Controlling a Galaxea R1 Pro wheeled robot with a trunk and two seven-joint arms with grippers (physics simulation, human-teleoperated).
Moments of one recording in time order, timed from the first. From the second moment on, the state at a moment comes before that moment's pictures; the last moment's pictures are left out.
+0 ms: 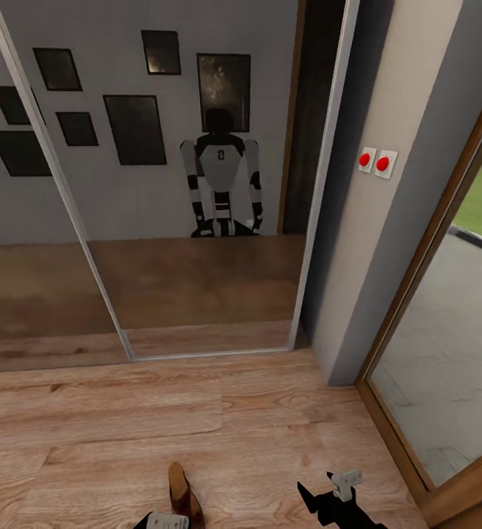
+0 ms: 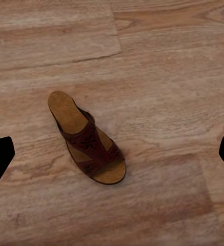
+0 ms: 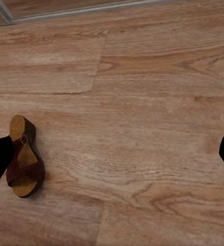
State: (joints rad) left arm -0.15 -0.07 -0.07 -0.52 -0.05 -0.29 0.00; right arm -0.48 -0.07 -0.50 -0.04 0.41 -0.55 0.52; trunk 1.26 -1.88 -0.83
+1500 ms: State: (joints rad) left arm -0.15 -0.07 -0.07 -0.52 -0.04 -0.29 -0.01; right arm -0.48 -0.07 -0.50 -0.04 0.40 -0.55 0.52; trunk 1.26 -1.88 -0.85
